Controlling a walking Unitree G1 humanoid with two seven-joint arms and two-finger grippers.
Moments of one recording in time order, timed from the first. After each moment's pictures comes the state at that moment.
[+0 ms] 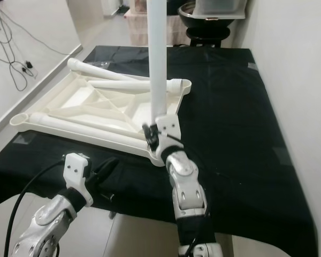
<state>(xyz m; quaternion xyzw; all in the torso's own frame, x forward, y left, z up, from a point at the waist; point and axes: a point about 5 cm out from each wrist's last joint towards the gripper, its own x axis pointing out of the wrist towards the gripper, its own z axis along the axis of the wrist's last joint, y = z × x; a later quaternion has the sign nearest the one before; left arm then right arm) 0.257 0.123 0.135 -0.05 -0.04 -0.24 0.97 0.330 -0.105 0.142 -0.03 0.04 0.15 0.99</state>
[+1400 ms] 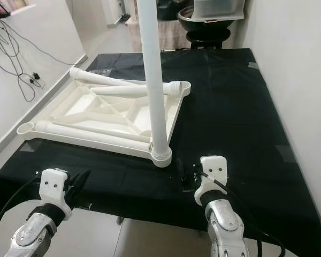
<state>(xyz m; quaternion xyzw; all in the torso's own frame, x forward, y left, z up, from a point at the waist) 0.236 0.167 0.110 0.01 0.00 -0.10 1.00 0.250 -0.176 0.122 -0.01 0.03 0.04 1.00</state>
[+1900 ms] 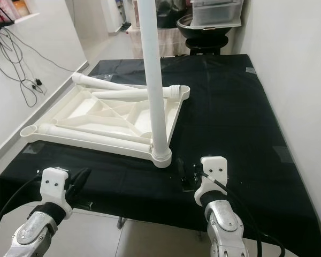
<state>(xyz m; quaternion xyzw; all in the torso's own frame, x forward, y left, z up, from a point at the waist) 0.237 0.167 0.111 0.01 -0.01 -0.10 1.00 0.250 -0.176 0.122 -0.01 0.03 0.04 1.00</state>
